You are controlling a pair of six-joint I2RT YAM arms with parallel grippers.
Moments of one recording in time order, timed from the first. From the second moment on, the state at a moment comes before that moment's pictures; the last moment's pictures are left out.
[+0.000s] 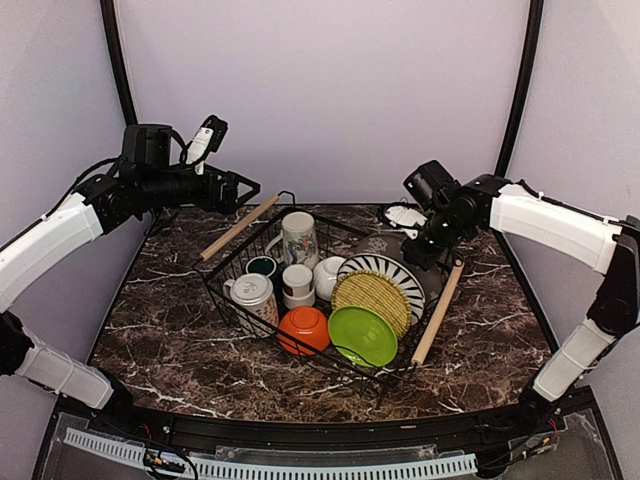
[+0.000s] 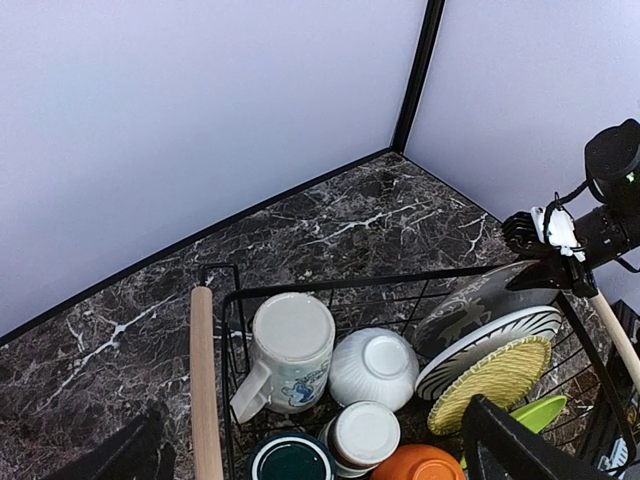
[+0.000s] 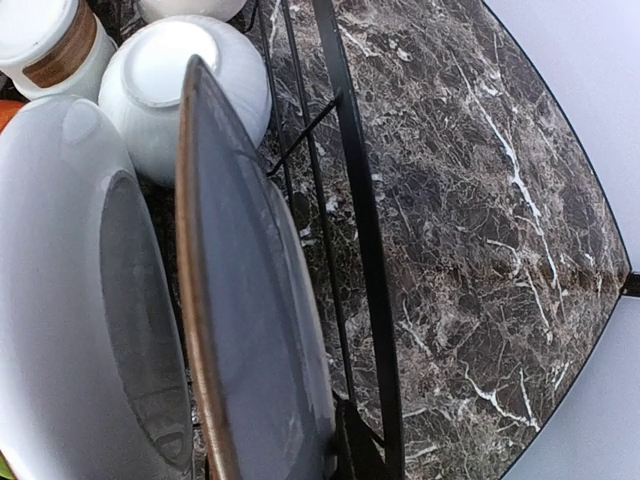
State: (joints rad) left arm -0.52 1.31 1.32 -0.38 0.24 -0.04; right arm 0.68 1.58 1.40 -0.88 0.14 -0.25
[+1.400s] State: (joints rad) left arm -0.52 1.31 1.32 -0.38 0.22 -0.04; right arm 0.69 1.35 1.55 -0.88 0.18 -0.18
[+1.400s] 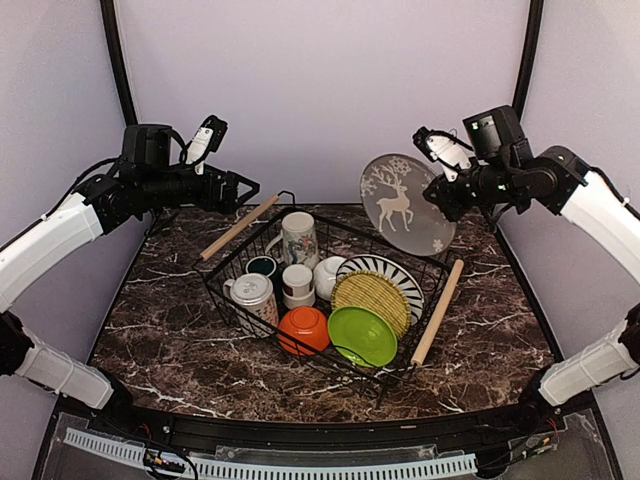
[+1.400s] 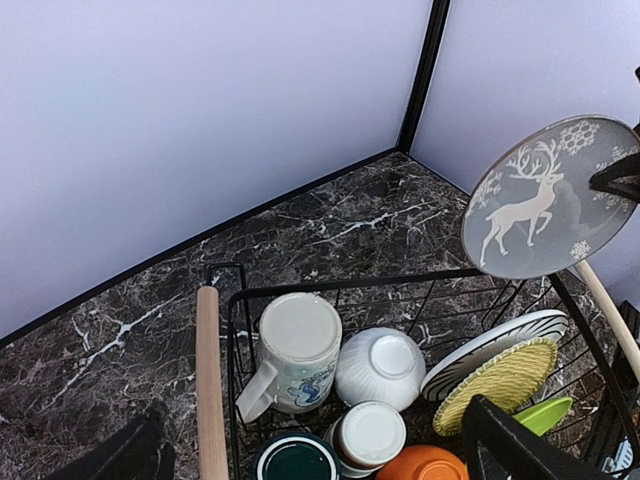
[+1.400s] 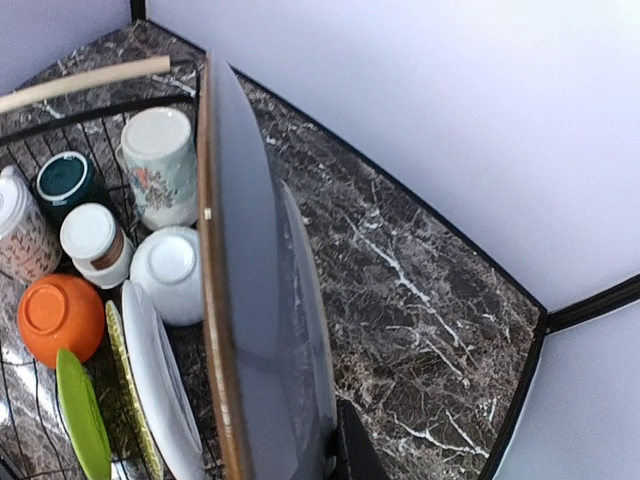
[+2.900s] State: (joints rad) left arm -0.52 1.29 1.31 -0.38 0.23 -0.04; right arm -0.19 1.40 1.05 -0.26 -0.34 0.98
